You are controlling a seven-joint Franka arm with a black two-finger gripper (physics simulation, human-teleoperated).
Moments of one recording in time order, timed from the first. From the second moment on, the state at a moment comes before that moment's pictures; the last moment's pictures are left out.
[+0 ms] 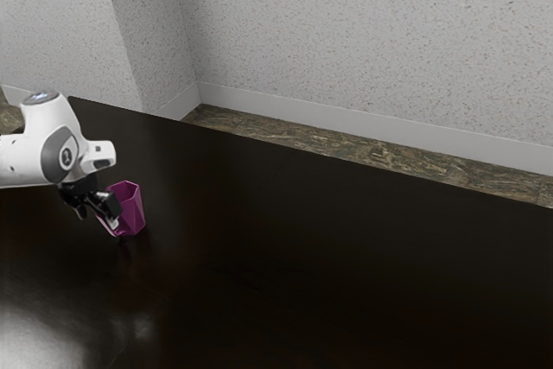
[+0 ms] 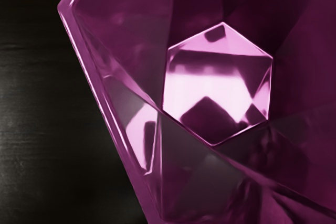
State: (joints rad) arm 0.28 0.21 0.15 -2.22 -0.06 2.48 0.42
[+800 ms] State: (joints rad) arm 0.28 0.25 0.14 -2.19 -0.09 2.48 0.46
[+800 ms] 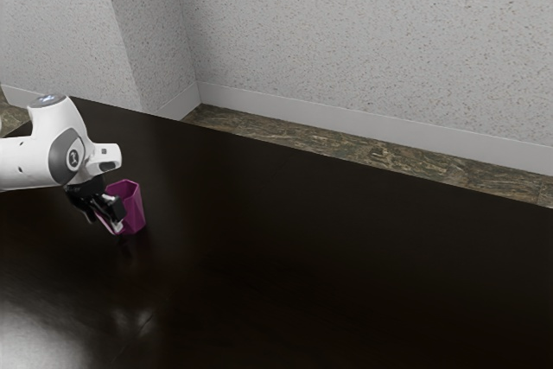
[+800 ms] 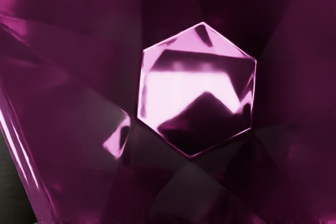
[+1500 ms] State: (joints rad) arm 0.26 0.23 0.13 -2.19 -0.18 2.59 0.45
